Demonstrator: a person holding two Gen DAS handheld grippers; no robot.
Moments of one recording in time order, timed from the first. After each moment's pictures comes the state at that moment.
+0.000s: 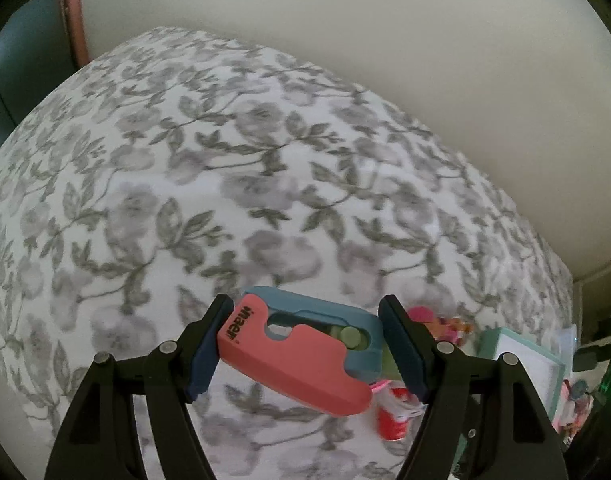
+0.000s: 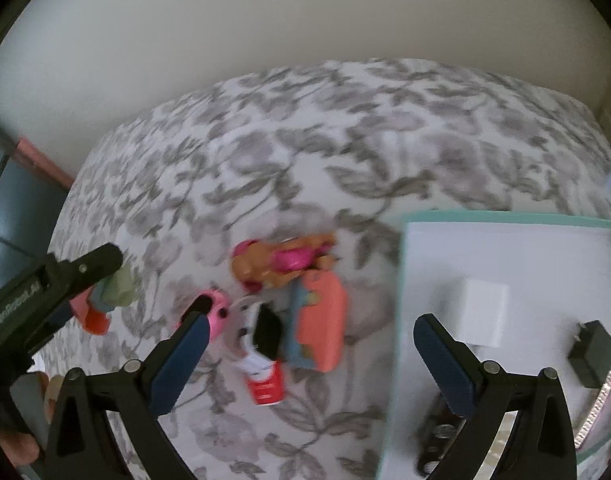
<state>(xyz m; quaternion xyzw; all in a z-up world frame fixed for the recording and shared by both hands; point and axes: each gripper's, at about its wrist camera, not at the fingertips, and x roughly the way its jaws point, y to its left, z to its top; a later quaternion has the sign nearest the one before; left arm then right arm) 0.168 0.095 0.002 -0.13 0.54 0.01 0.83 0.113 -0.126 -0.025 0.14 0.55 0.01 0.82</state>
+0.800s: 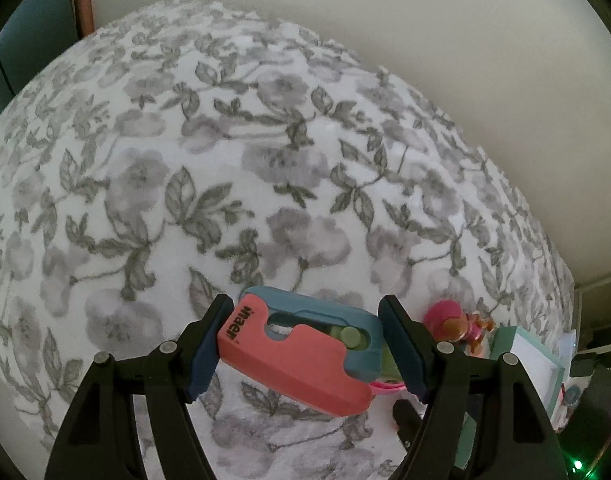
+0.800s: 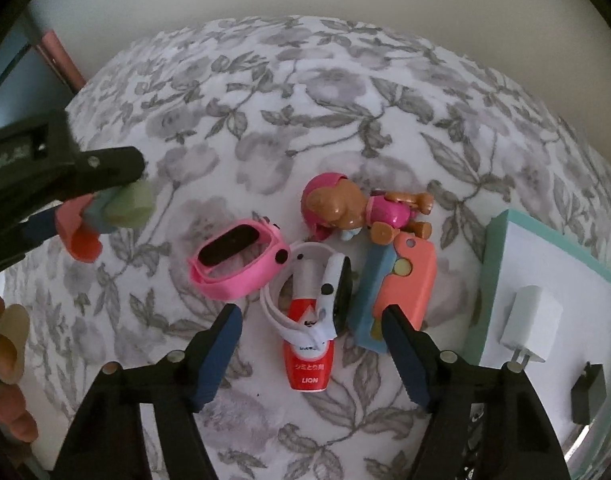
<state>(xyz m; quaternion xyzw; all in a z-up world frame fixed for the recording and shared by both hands) 0.169 0.111 -0.027 -0.15 0.57 0.01 0.81 0.114 -0.053 -0.057 -0.01 0.59 0.06 0.80</state>
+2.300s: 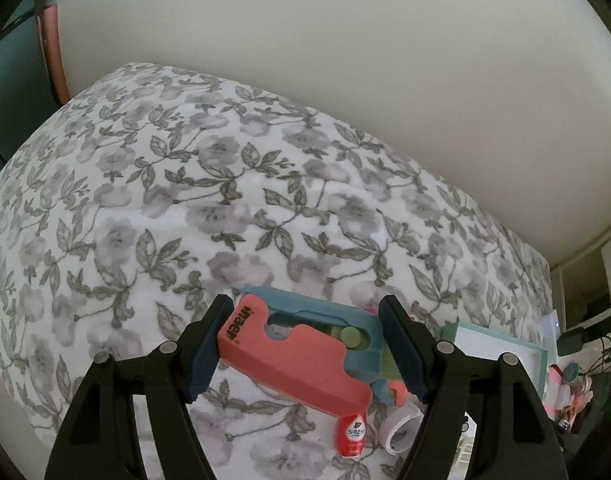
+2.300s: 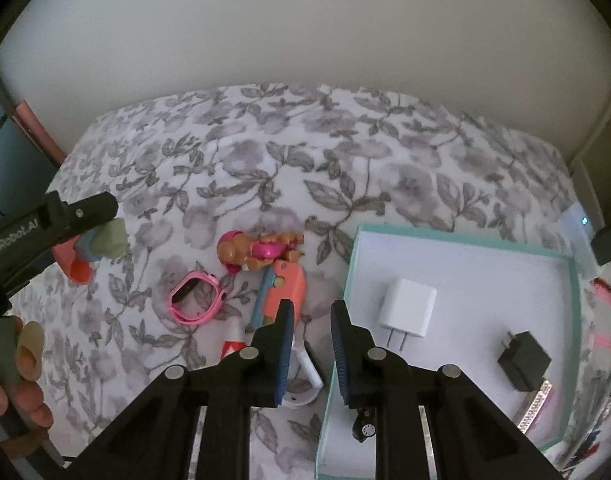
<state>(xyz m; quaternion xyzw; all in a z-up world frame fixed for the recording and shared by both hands) 0.154 0.058 0.039 -0.10 0.51 -0.04 0.86 0.085 -0.137 0.019 0.06 0.55 -0.02 0.84</state>
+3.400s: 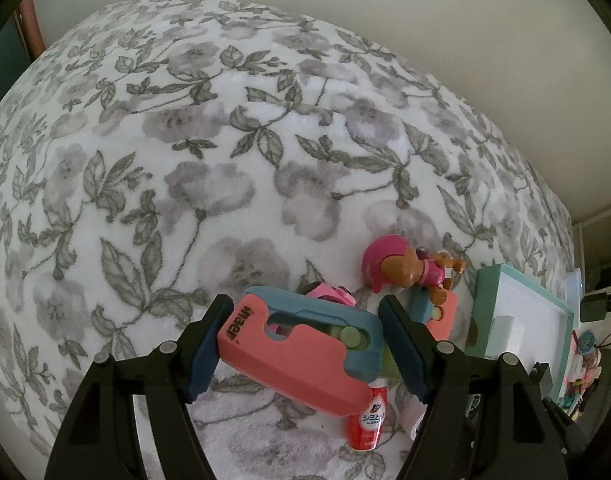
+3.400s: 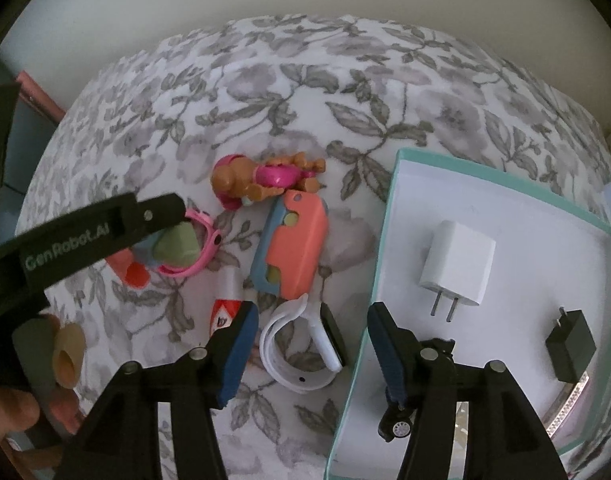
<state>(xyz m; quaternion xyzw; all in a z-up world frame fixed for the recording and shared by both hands) 0.158 0.037 -0.043 -0.09 0.60 -0.05 0.79 0.091 -0.125 -0.039 0.05 0.62 0.02 0.79</state>
